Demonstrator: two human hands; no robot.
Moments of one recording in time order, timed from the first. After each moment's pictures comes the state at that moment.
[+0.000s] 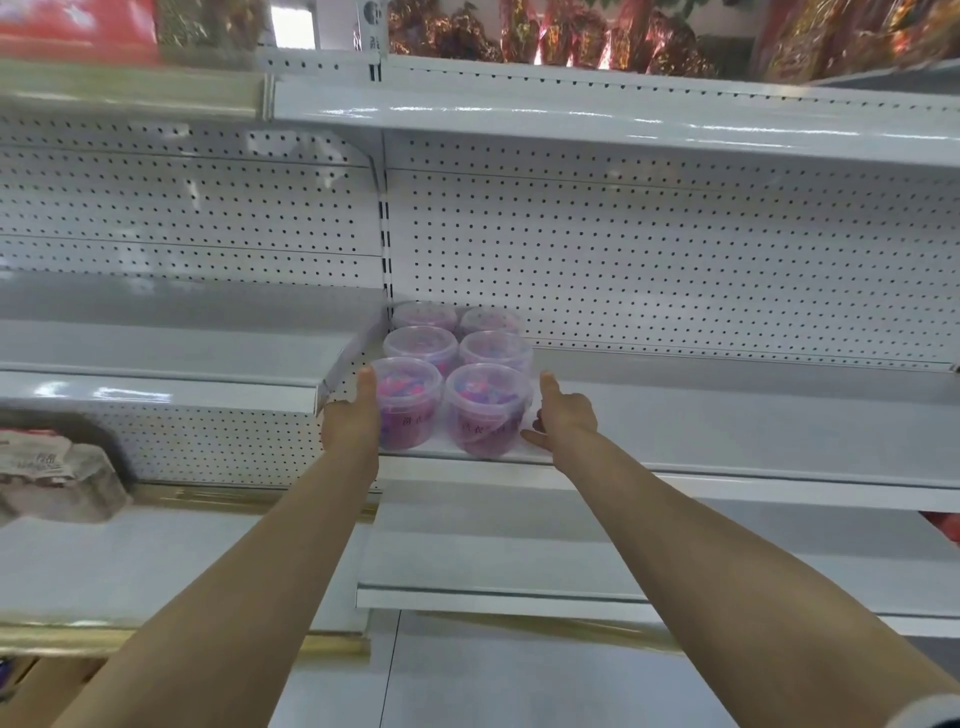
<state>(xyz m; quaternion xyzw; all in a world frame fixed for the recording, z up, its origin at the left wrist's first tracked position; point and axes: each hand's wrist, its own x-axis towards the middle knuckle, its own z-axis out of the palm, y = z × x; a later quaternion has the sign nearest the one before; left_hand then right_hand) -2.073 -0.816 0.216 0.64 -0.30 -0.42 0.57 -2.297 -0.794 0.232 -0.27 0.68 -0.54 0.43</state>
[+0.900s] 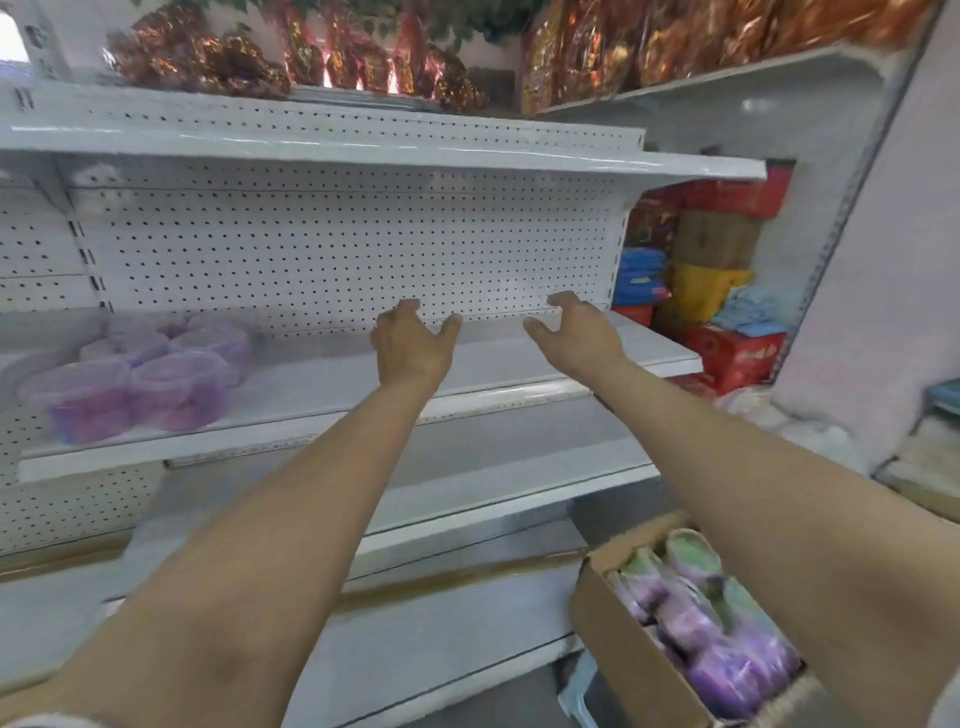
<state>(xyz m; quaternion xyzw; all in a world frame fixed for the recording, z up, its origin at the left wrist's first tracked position) -2.458 -0.574 0.315 0.49 -0.69 -0.28 0.46 -2.631 -0.491 0.332 -0.51 0.78 -0.36 -0.02</state>
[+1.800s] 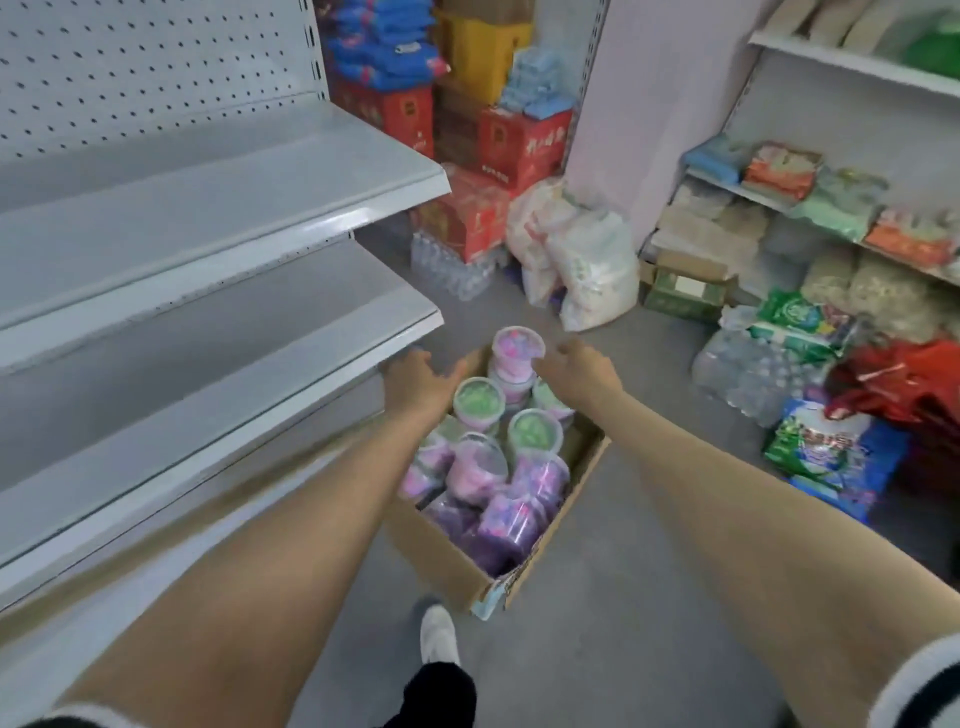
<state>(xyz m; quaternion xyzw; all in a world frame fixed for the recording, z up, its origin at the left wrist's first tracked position) -2.841 -0.467 0.077 0.42 -0.81 -0.40 0.09 -2.976 -0.310 0.096 -0.18 0.93 -0.26 0.18</state>
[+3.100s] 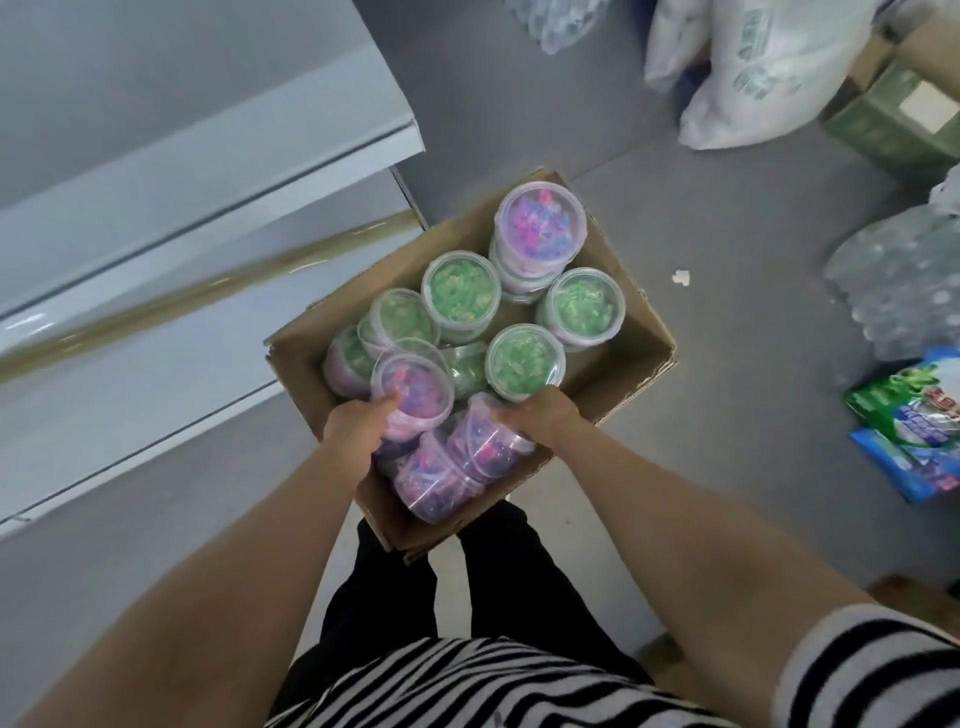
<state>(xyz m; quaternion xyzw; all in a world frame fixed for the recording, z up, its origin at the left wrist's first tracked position) -2.903 -0.442 -0.161 0.74 -0.40 -0.54 -0.07 -3.097 -0.311 -0.158 -0.15 0.83 -0.04 0.53</state>
